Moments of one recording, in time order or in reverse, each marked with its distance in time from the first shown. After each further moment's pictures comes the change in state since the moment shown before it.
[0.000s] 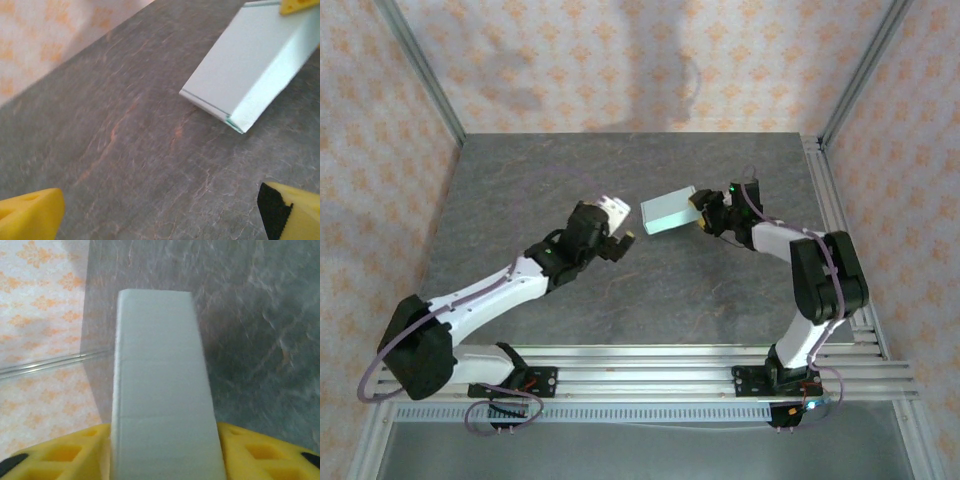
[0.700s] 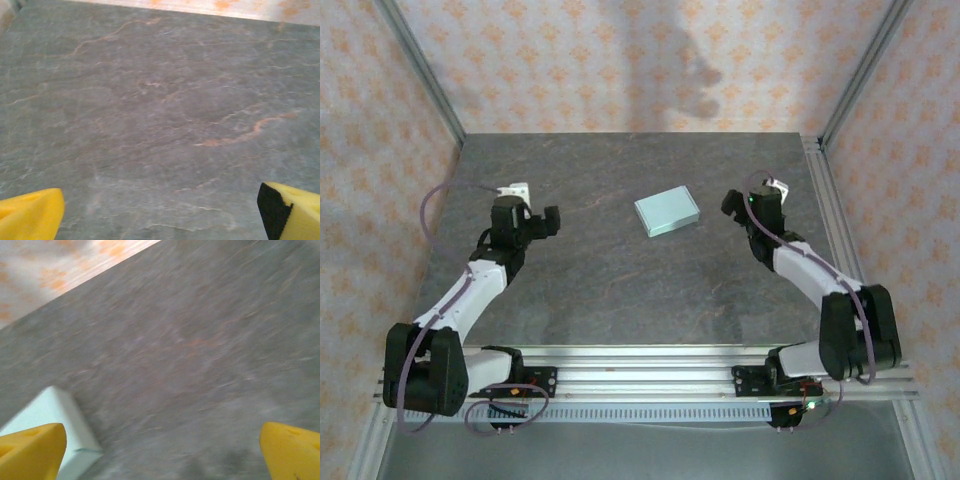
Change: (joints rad) left arm 0.601 -0.076 -0.190 0.148 0.195 -0.273; right arm -0.029 -0.405 -0.197 -0.164 0.745 -0.701
